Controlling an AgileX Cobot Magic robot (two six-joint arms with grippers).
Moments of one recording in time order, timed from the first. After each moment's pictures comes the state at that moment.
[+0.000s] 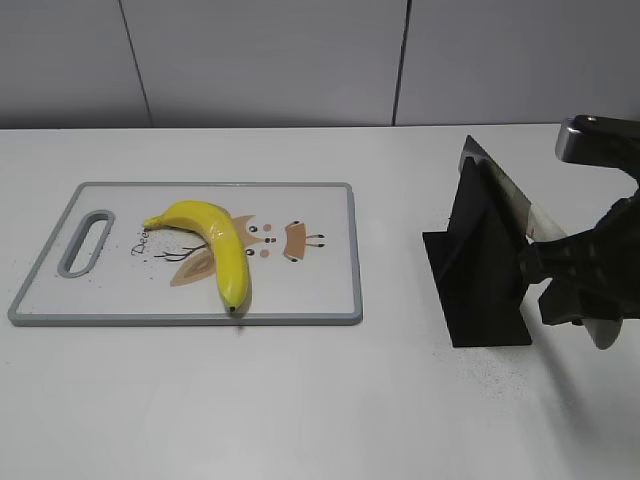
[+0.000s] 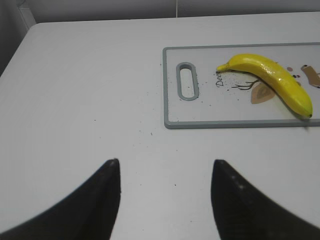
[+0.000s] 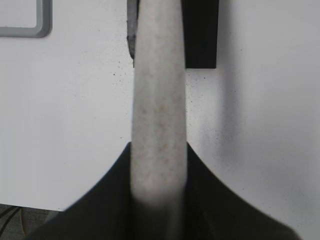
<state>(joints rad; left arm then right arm) -0.08 -0.01 -0.49 -0.02 1.08 0.09 0.41 1.30 -0.74 0.12 0.73 0.37</state>
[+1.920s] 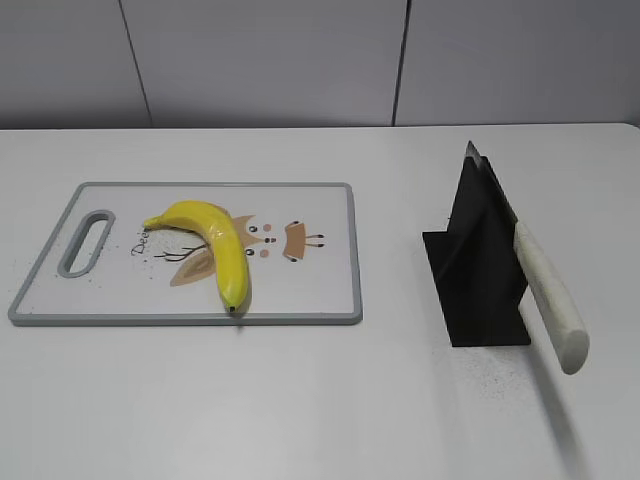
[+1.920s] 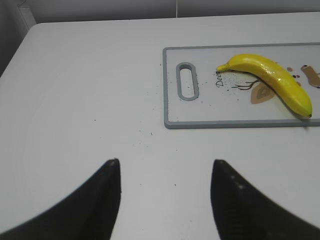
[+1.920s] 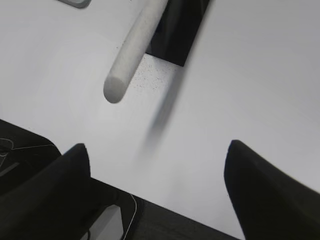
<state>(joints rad) -0.08 -0.01 -0.49 -0.02 1.08 0.09 0.41 0.69 -0.68 0.06 1.02 0.03</state>
